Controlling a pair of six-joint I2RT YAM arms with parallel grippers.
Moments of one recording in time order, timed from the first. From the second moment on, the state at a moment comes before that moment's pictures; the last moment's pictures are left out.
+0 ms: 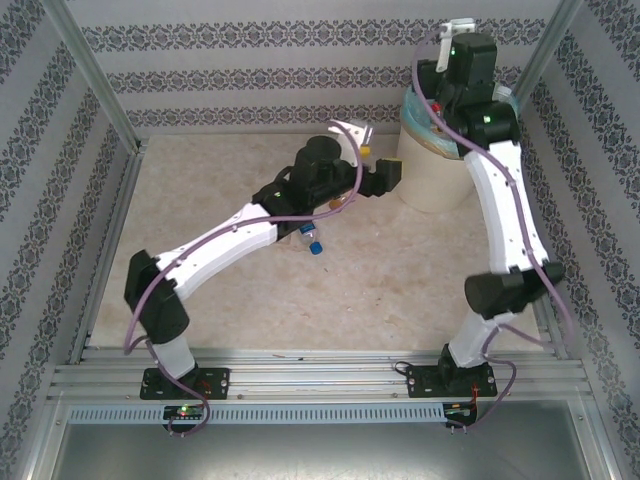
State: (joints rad) left arm -0.79 1.70 1.64 -0.09 0.01 -0.35; right arm 0.23 1.70 2.16 -0.69 0.19 -0.03
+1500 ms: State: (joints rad) left arm -0.50 0.50 0.54 -0.73 -0.29 -0.69; right arm 0.80 2.41 2.11 -0.72 -0.14 -0.23
